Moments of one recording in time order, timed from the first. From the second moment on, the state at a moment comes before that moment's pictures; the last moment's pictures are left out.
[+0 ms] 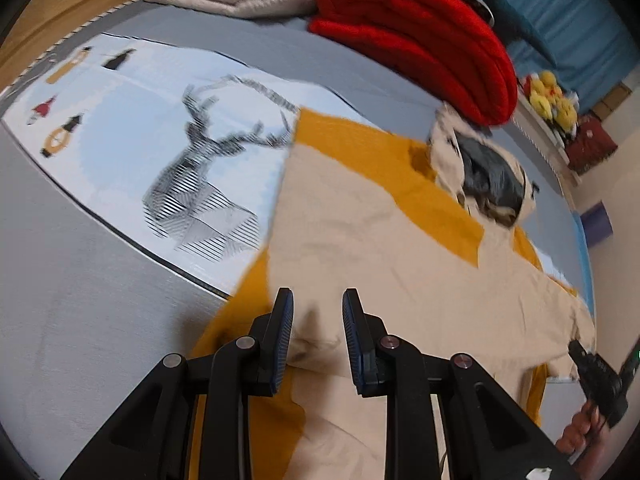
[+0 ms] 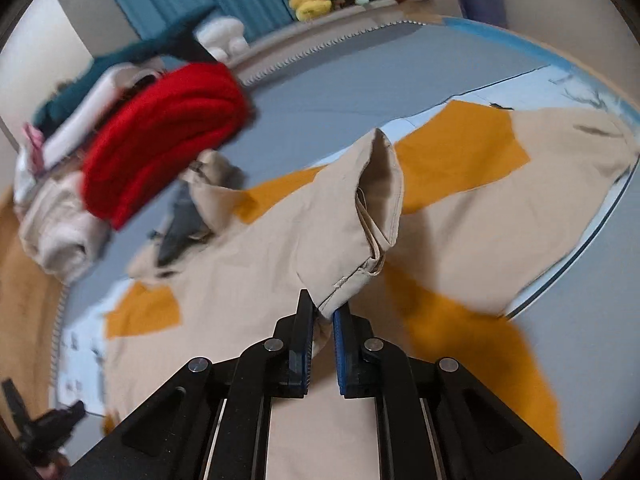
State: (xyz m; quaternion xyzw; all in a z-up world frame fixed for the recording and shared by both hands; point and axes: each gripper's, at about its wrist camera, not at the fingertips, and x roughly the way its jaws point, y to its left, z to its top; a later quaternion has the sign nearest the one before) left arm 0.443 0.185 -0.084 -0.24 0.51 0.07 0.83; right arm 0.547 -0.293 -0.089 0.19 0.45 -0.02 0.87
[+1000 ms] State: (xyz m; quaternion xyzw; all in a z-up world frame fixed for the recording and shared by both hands) left arm 0.465 0.152 -0.133 -0.13 0.59 0.09 0.79; right arm 0.565 -0.308 -0.111 0.06 0.50 -0.09 0.86
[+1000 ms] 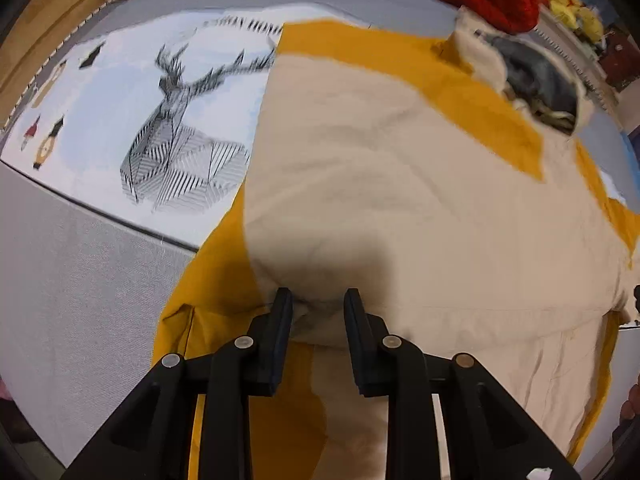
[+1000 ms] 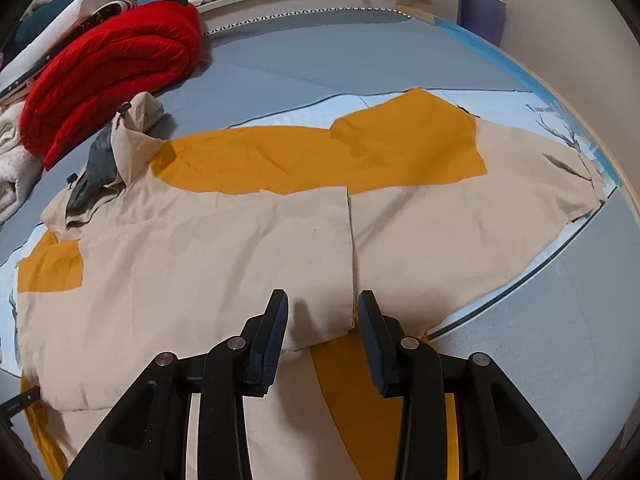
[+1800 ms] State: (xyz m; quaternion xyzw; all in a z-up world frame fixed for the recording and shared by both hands) left arm 0.457 0.067 -0.098 -0.04 0.56 0.04 0.83; right arm 0.562 -0.361 -0.089 0.11 0.47 -0.05 0.87
